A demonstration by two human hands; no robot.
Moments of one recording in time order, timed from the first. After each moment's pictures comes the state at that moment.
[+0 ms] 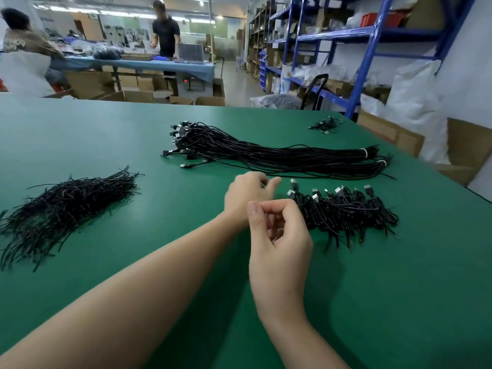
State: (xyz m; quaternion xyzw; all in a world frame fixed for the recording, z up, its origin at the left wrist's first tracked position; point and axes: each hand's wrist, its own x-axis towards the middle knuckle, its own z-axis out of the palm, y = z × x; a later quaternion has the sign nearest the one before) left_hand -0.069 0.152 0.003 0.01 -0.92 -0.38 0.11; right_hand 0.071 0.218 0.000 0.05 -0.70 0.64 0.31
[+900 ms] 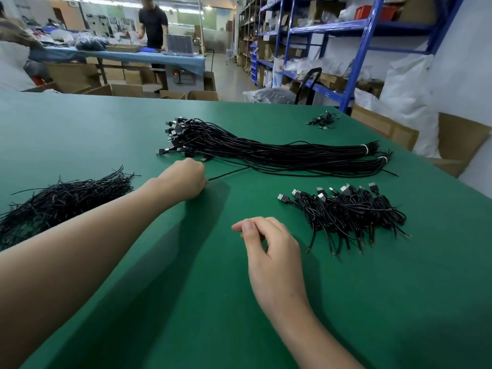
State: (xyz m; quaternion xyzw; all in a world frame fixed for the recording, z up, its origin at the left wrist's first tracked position) left_hand -0.115 0.015 0.013 -0.05 -1.00 0.03 0.03; right_hand 0.055 0.212 -0.023 0.08 -0.83 0.52 0.18
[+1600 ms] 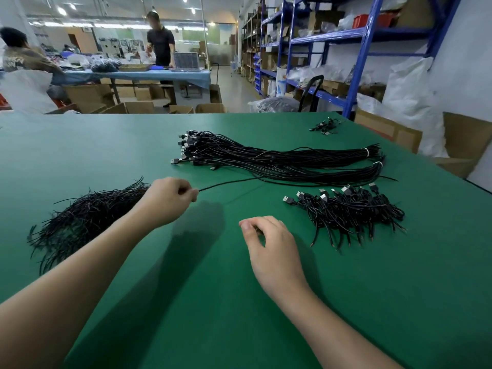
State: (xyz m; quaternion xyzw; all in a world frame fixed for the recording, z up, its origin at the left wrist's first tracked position) left_hand -0.015 -0.015 0.031 0.02 -0.97 -0.24 0.09; right_hand 0.055 0.207 -0.019 0.11 -0.87 0.46 0.13
